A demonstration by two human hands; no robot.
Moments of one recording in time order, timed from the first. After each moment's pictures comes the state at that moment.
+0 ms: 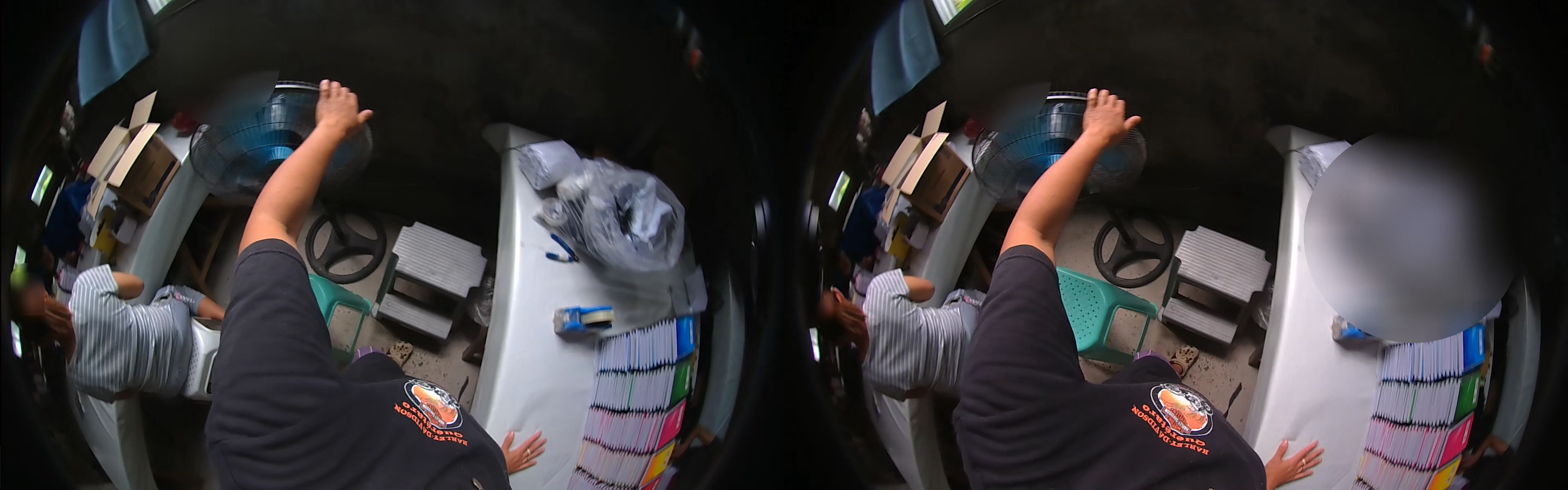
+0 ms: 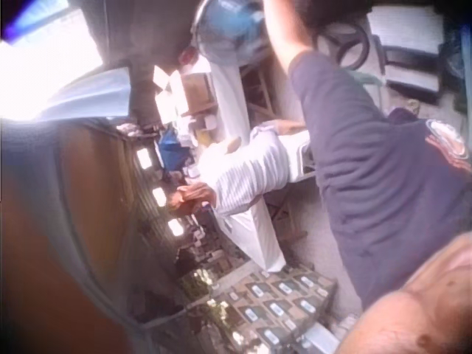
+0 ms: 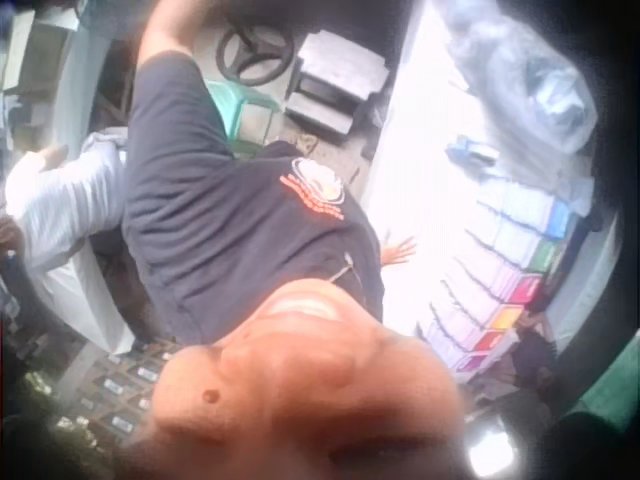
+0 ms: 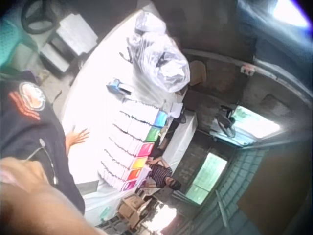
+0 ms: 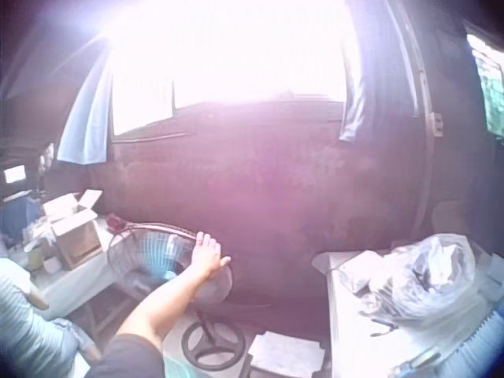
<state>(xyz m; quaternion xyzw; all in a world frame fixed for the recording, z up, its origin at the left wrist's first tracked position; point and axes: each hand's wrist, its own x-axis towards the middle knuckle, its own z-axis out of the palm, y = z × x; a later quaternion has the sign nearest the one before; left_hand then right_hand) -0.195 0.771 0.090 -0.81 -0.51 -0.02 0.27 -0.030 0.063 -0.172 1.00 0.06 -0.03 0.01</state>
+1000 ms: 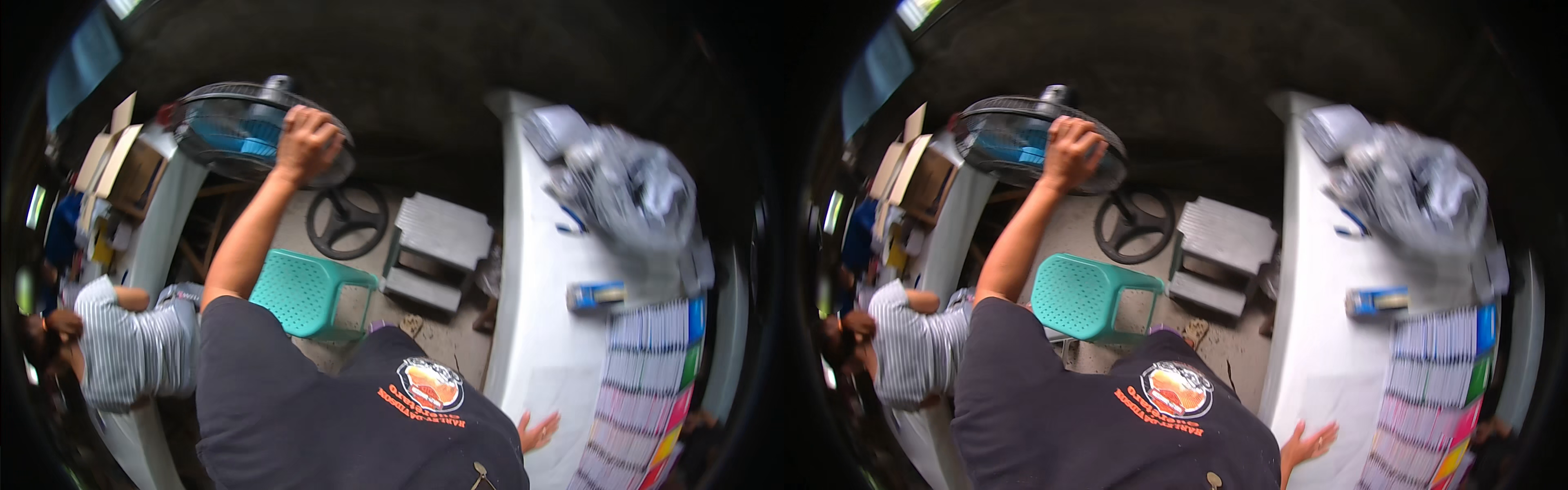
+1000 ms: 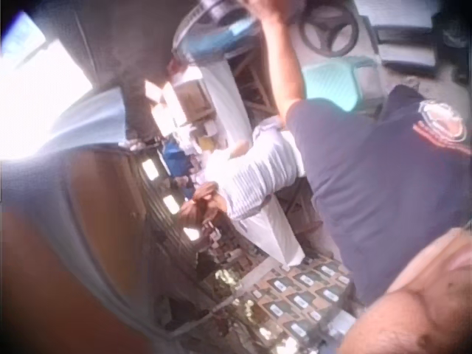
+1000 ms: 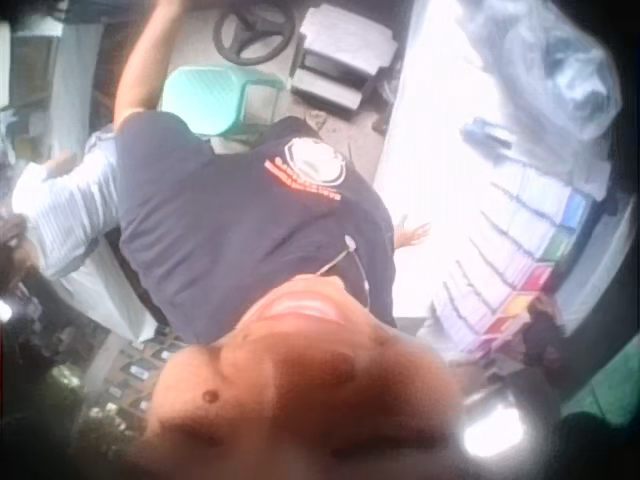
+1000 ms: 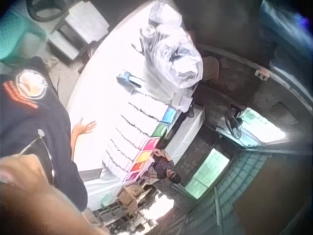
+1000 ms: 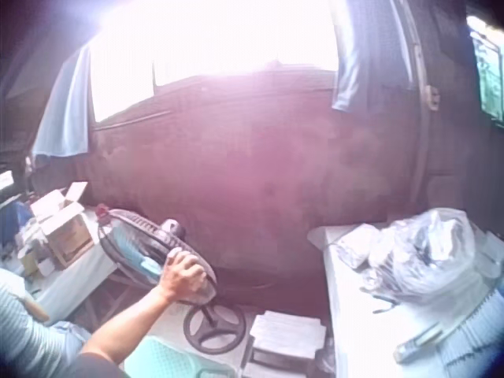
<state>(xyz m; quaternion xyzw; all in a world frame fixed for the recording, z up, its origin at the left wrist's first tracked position) -0.278 0.707 0.039 -0.89 -0.25 -0.30 0.24 -0.026 0.054 -0.183 0.99 0.13 0.00 -0.09</state>
